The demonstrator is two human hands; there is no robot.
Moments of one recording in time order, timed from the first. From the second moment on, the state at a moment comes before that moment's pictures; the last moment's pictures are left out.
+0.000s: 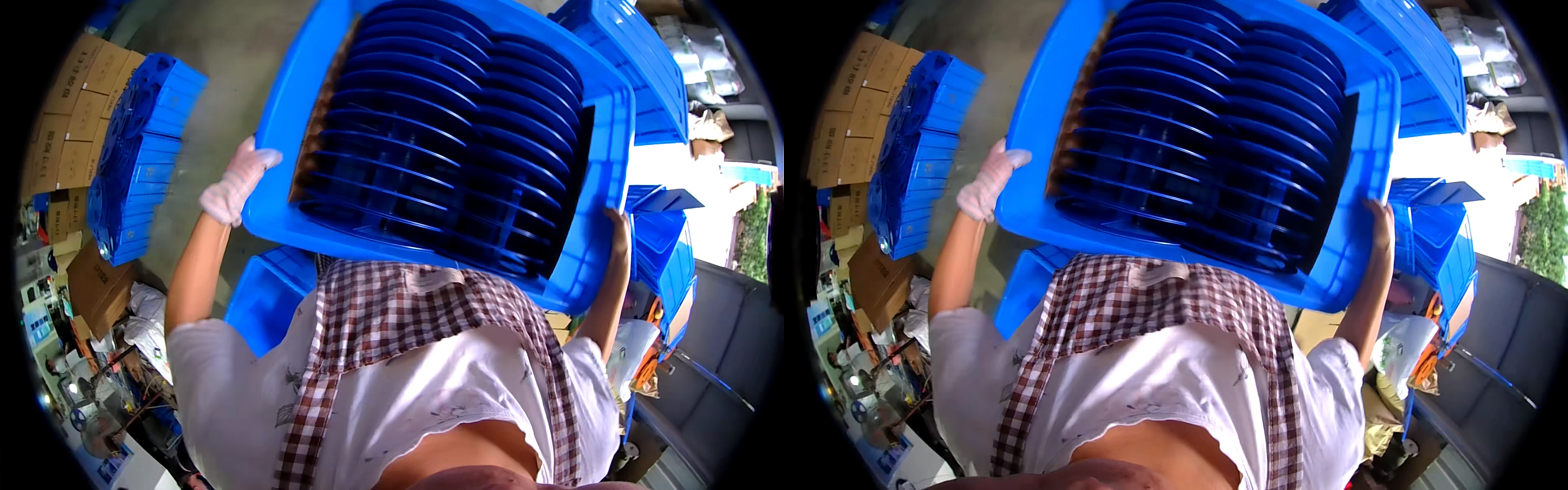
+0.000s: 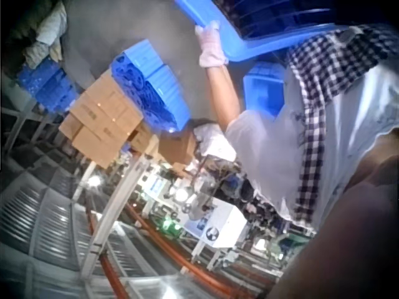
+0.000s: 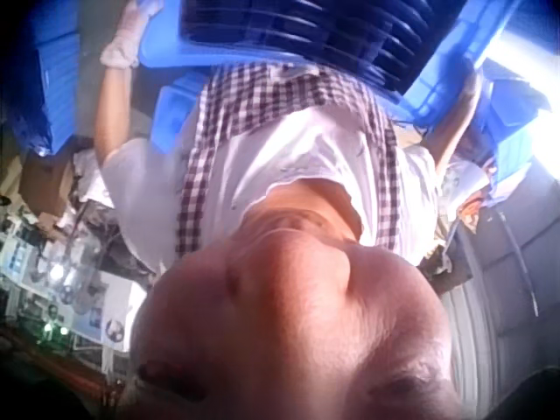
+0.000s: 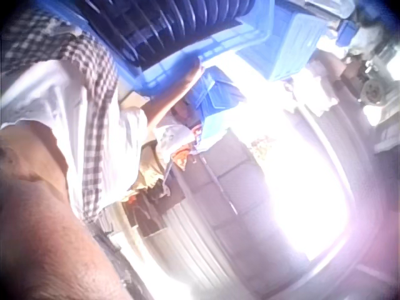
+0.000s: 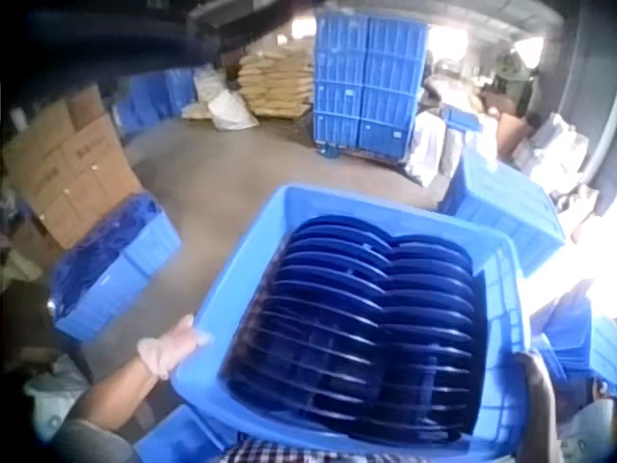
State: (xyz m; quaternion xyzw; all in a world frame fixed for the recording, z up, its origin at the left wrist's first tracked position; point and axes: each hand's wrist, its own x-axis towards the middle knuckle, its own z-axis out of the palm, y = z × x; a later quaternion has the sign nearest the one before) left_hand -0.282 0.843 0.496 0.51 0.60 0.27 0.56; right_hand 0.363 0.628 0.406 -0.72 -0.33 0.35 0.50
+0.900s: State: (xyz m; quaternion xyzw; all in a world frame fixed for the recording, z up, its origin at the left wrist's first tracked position) left_hand -0.252 0.744 0.531 0.24 0.79 0.43 0.38; right_hand 0.279 1.091 0.430 -0.51 -0.63 0.52 0.28
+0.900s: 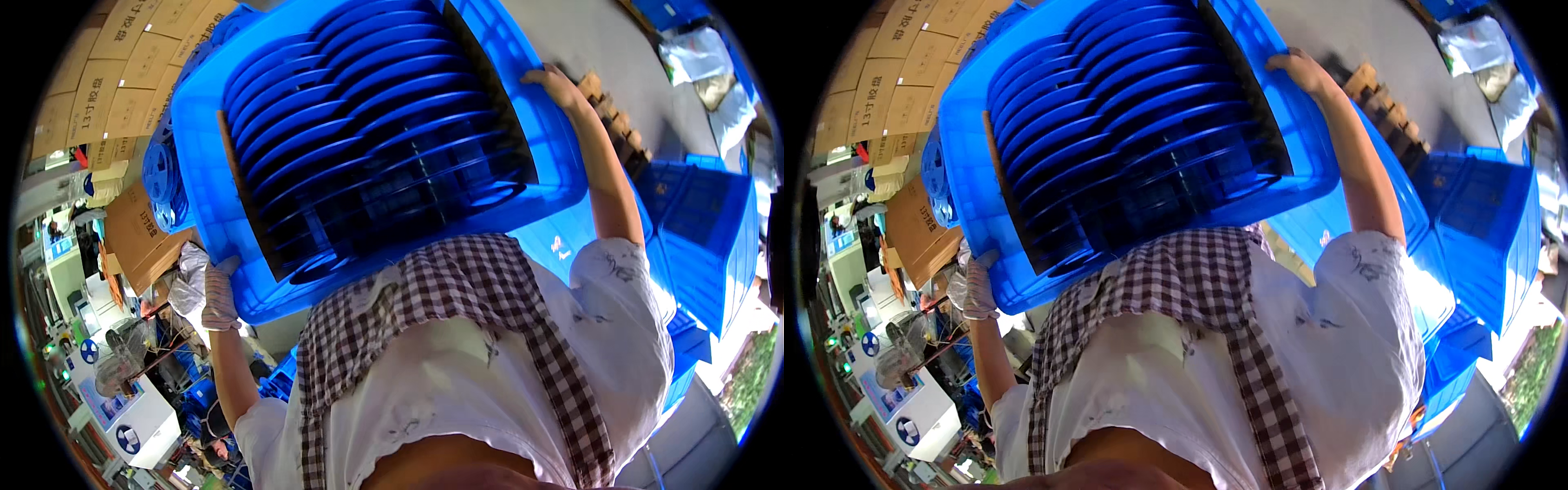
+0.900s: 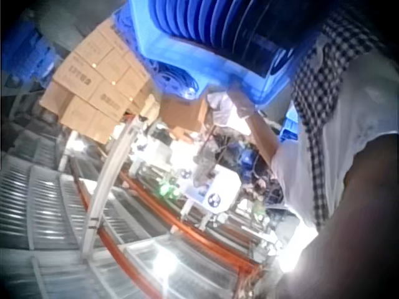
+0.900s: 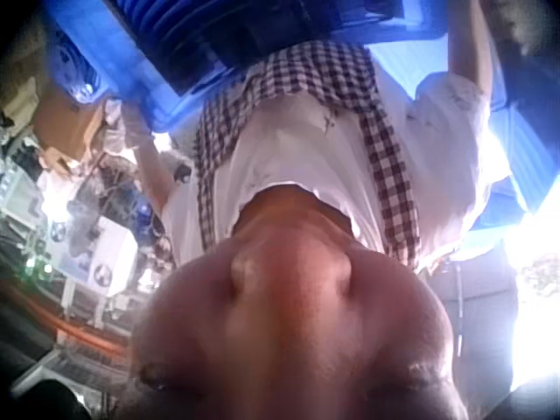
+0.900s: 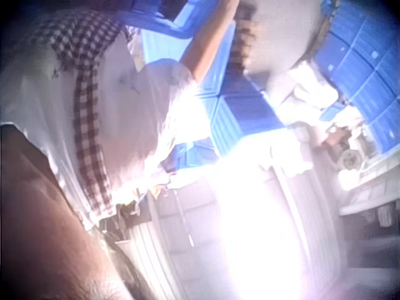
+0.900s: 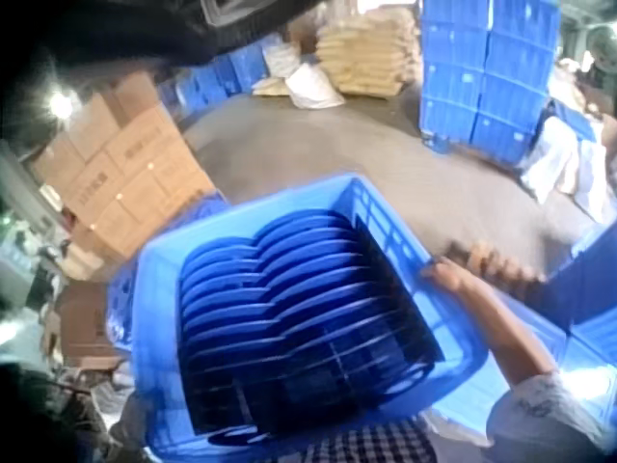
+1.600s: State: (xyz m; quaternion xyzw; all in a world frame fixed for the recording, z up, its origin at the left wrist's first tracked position) left_hand -0.281 0.802 0.515 0.35 0.79 0.35 0.36; right_hand 0.286 1.058 0.402 -0.62 -0.57 0.45 0.30
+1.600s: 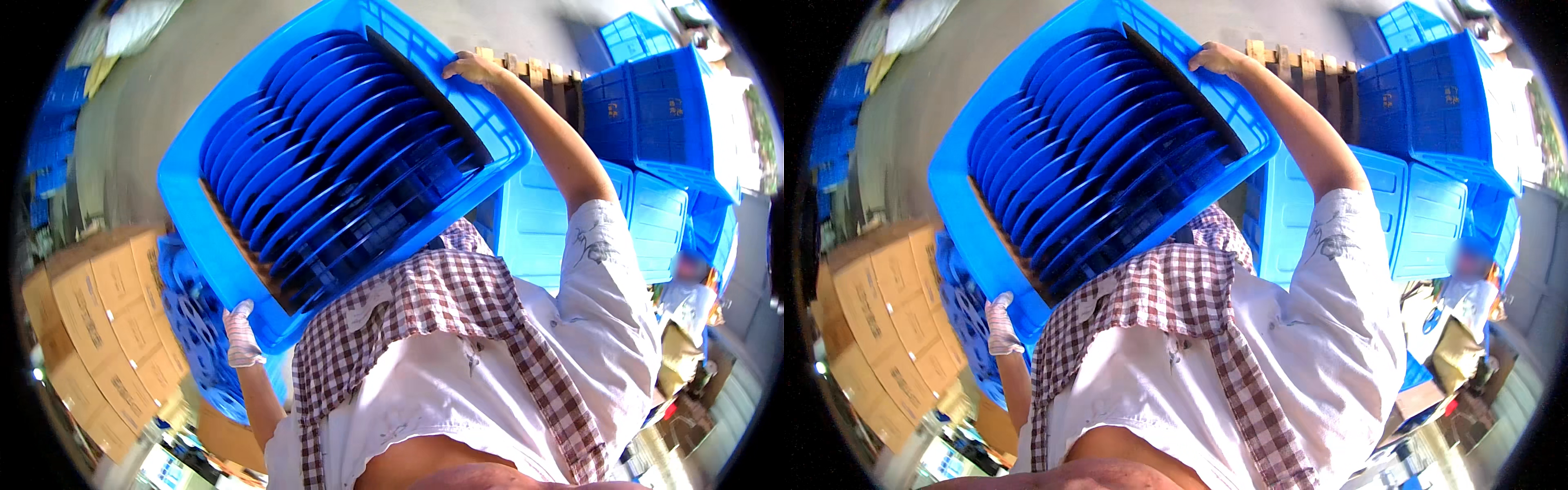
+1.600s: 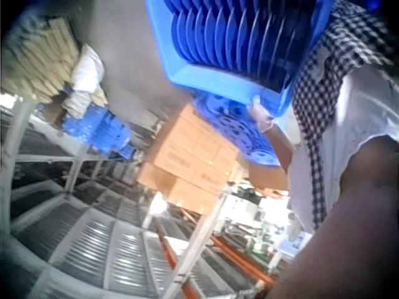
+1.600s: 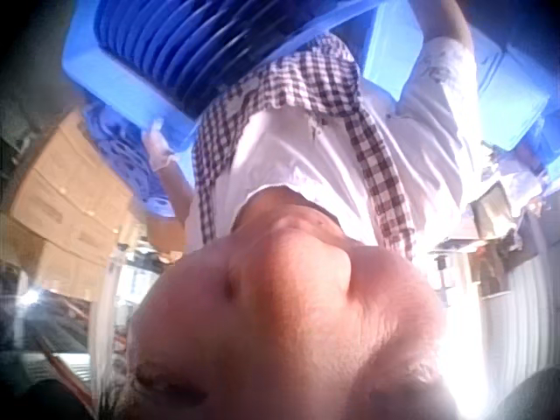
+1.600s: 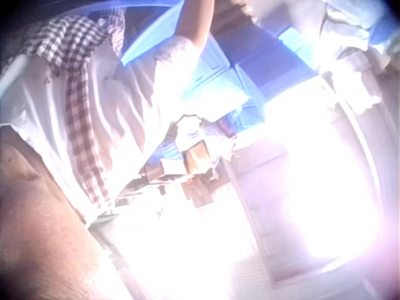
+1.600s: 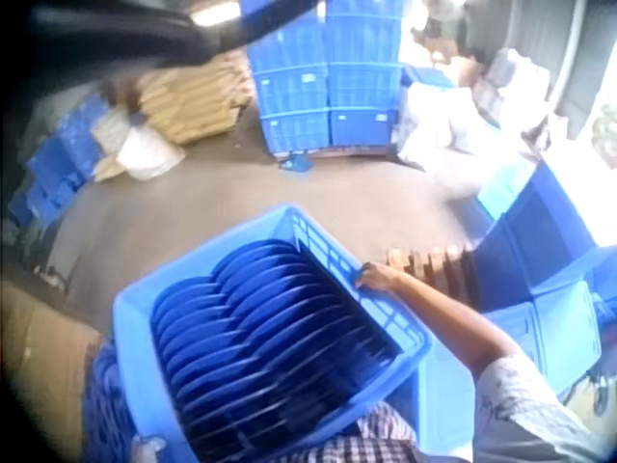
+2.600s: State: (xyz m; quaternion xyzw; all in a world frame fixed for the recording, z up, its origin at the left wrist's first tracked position) left_hand -0.114 0.820 0.227 0.45 0.62 0.22 0.61; right_hand 0.482 0.681 0.364 -0.86 -0.33 0.20 0.33
